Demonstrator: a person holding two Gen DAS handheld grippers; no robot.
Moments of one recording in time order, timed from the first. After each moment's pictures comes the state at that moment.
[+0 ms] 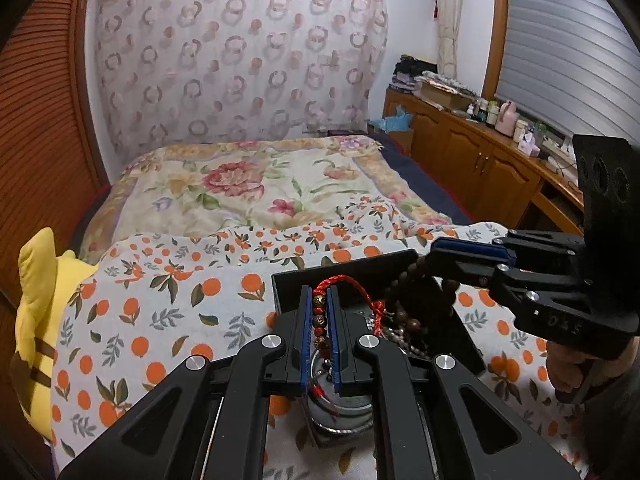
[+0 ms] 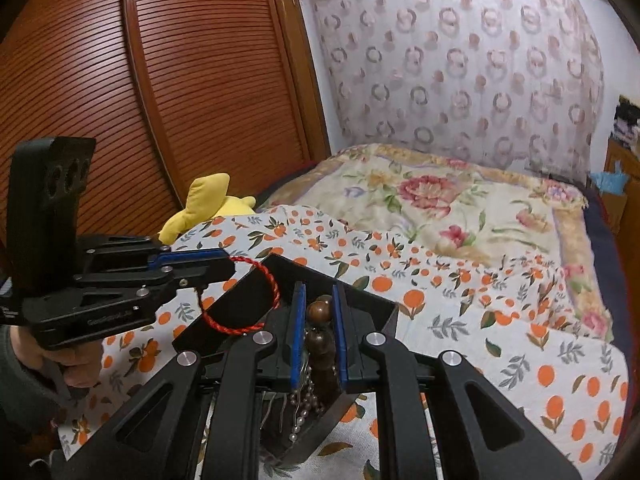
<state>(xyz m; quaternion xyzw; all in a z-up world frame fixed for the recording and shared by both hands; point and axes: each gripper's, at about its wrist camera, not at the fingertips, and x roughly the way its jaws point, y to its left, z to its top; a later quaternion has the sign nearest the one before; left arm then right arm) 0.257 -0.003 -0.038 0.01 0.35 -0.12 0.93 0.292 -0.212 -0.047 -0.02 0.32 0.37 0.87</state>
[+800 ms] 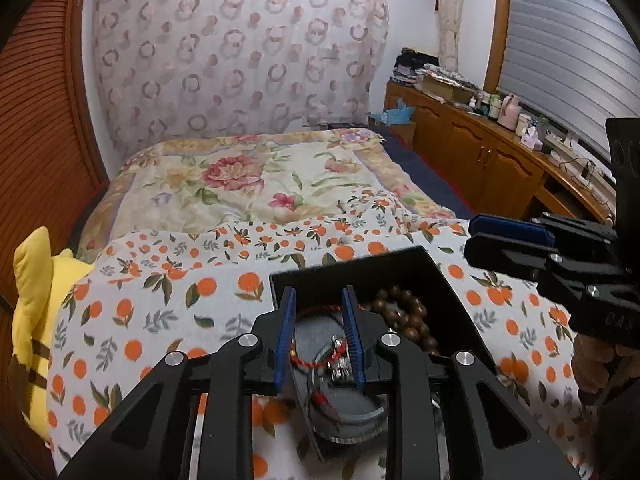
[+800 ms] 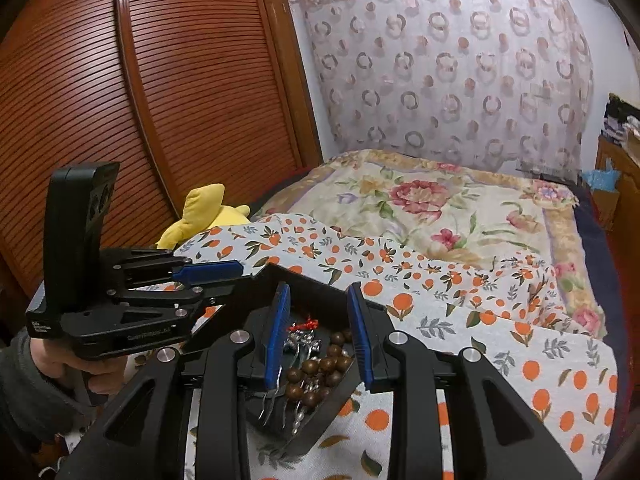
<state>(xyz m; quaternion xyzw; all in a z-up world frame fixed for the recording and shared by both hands) 0.265 -0.005 -0.046 0.01 0.36 -0.12 0.92 0.280 -0.224 -0.029 -0.01 0.31 0.35 0.88</state>
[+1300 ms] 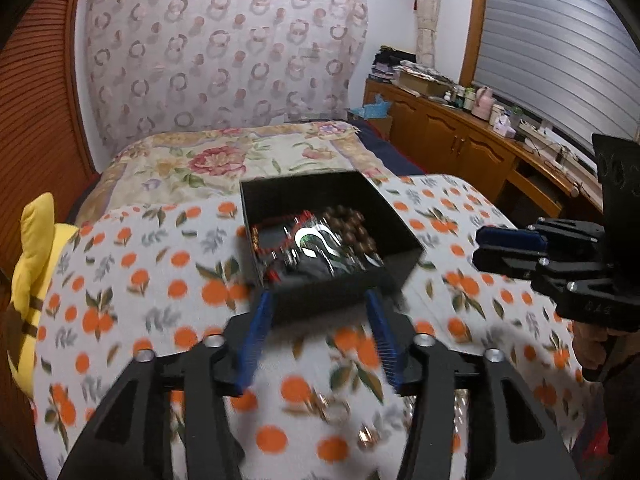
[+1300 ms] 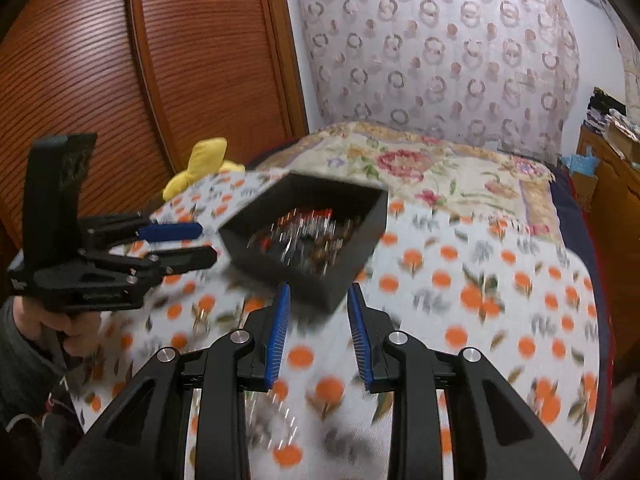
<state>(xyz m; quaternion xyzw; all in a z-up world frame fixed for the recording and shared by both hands) 0.154 -0.013 -0.064 0.01 0.36 -0.15 0.92 0.171 -0.257 -0.059 -0.05 0.35 0.32 0.88</state>
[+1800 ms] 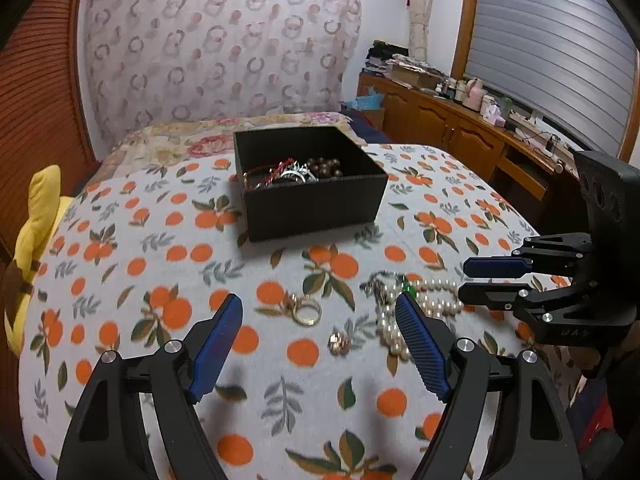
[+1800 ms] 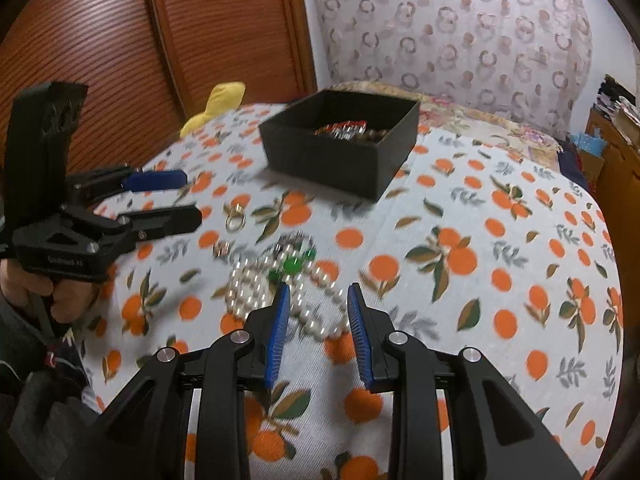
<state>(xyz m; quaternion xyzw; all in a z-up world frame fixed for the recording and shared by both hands) 0.090 -0.012 -0.084 0.01 0.37 -0.16 0.92 0.112 -0.251 -0.103 -0.08 0.40 0.33 0.85</state>
